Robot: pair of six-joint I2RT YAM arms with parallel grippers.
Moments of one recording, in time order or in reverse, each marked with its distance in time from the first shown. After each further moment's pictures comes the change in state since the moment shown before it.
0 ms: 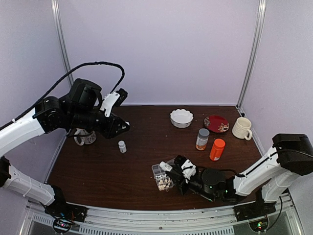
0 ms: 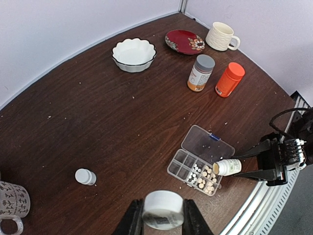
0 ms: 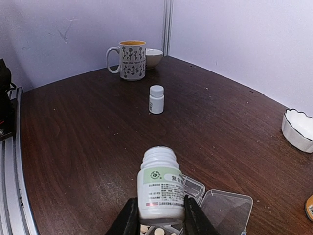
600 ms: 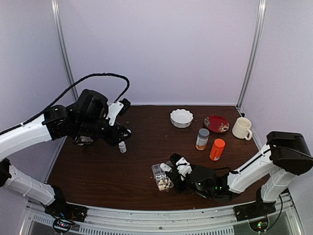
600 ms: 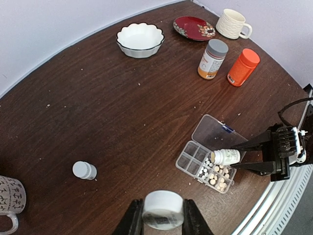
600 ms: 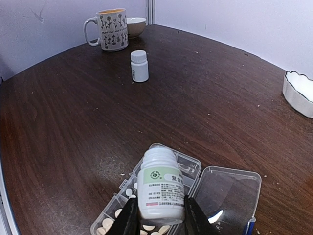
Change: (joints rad) left arm 0.000 0.008 -0.126 0.085 -0.027 -0.001; right arm -0.054 0.066 0.083 -0.191 -0.007 0.142
